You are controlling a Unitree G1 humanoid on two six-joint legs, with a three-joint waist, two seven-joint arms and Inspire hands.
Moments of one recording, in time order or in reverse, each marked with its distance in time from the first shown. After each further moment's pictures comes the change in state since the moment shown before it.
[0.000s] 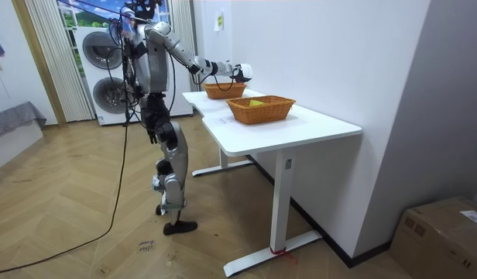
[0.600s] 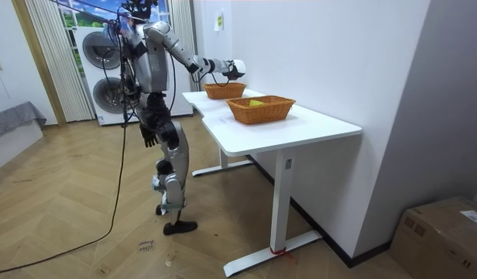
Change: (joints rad) left arm 0.042 0.004 0.020 -0.035 0.004 0.034 -0.002; right arm 0.000 0.032 0.005 -0.044 -0.085 0.051 -0.002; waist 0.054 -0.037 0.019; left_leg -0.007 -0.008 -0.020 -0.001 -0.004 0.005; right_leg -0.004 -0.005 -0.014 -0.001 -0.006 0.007
